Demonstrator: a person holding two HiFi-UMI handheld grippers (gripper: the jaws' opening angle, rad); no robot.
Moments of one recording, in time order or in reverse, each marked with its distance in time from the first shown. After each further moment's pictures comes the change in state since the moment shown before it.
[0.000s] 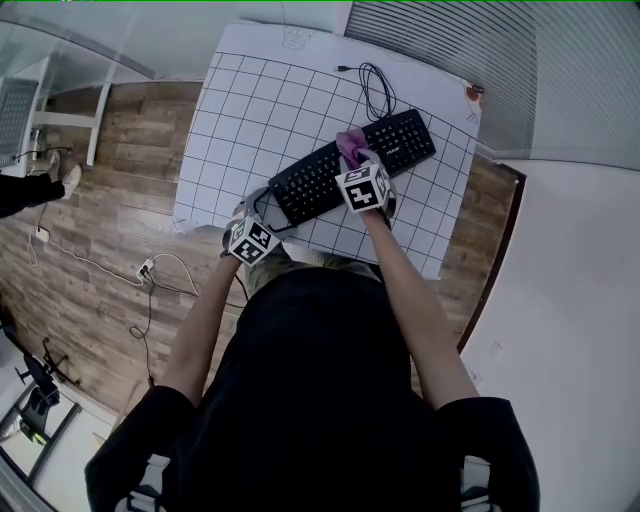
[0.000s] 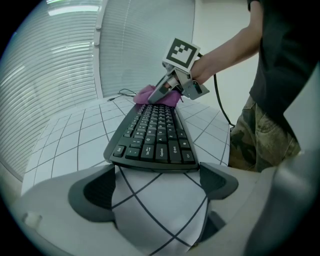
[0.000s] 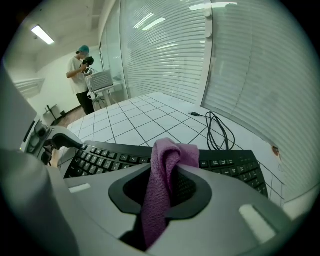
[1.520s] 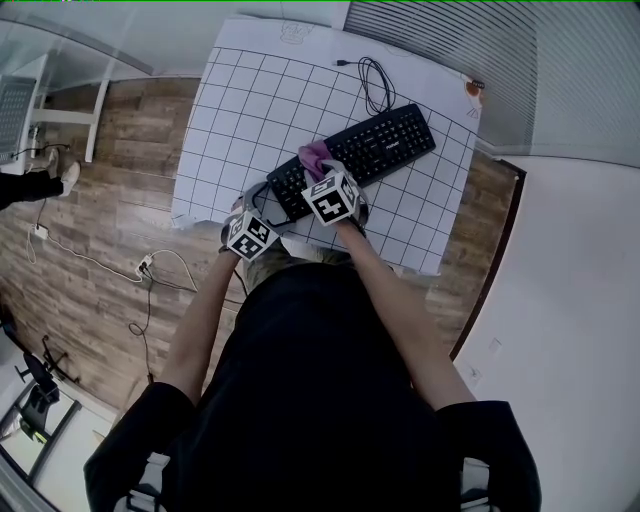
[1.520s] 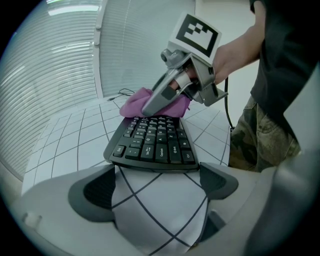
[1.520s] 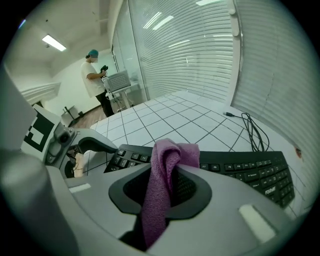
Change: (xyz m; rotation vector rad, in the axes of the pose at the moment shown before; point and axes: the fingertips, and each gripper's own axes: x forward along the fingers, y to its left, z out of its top) left arm 0.000 0.000 0.000 -0.003 0.003 0.003; right arm 0.000 0.100 0.006 -0.037 0.016 0.195
